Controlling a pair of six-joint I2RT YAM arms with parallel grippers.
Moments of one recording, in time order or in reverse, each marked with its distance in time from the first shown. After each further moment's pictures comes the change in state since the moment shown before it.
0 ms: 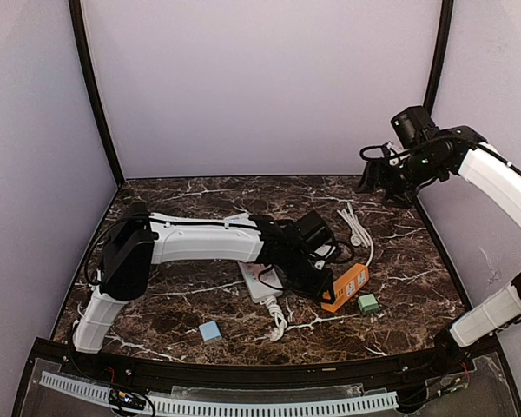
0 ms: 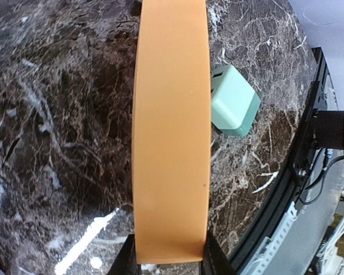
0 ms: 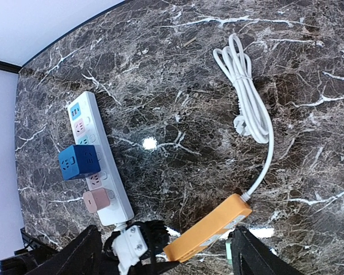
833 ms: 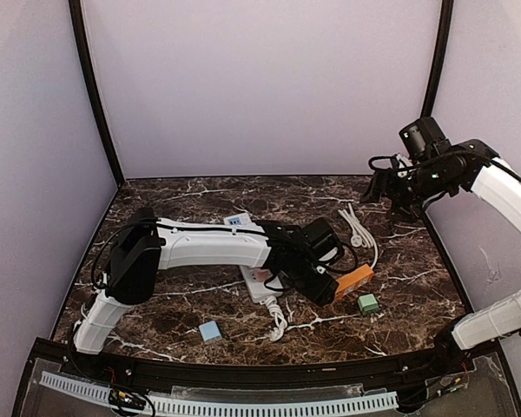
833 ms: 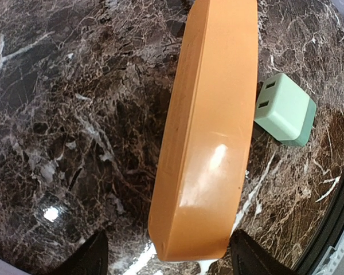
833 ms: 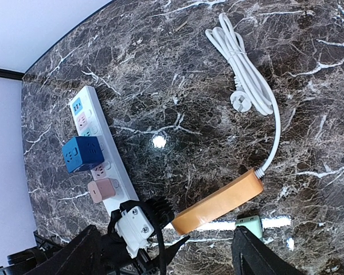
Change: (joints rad) left arm -0.026 0.022 0.031 -0.040 -0.245 0.193; right arm 0.024 -0.125 -0.127 0.012 0.002 0.115
